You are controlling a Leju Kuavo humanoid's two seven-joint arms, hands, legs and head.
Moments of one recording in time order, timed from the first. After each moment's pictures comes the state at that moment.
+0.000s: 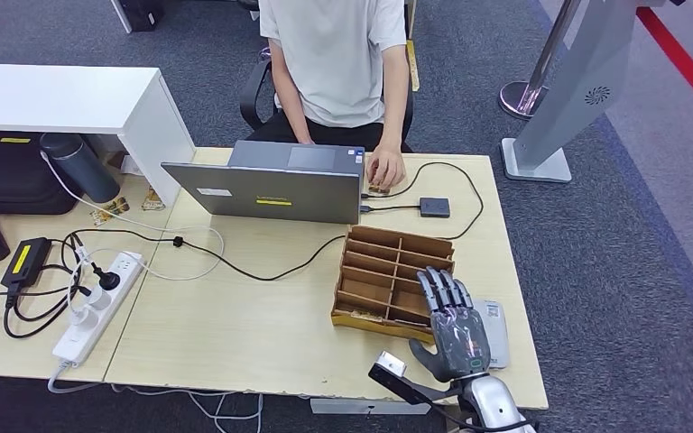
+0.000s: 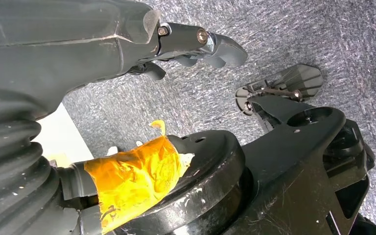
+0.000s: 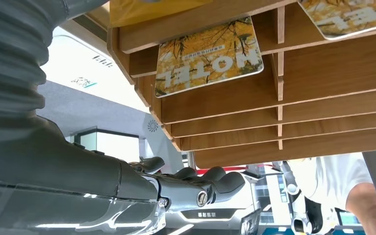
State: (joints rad) left arm -0.17 0.07 -1.35 -0.18 1.19 -0.11 -0.08; right arm -0.06 -0.10 0.54 -1.28 1.21 -0.58 0.00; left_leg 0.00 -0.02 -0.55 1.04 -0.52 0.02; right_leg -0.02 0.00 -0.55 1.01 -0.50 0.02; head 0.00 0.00
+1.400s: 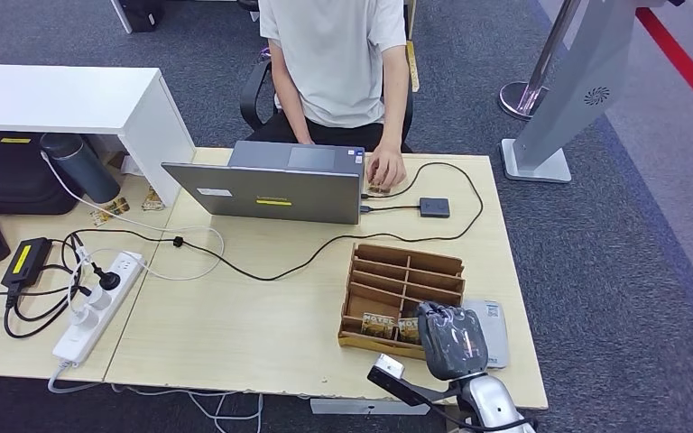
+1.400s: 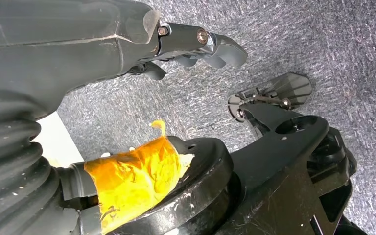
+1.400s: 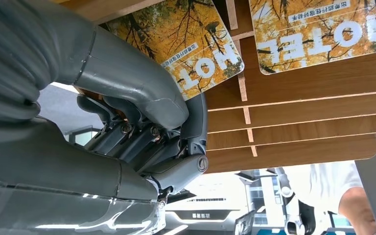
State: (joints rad) left arm -0.17 0.07 -1.35 -0.18 1.19 -0.08 -0.11; right arm -0.06 -0.10 0.54 -1.26 1.18 -0.57 -0.02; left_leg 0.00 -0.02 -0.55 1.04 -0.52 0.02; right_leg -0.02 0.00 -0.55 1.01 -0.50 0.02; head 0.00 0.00
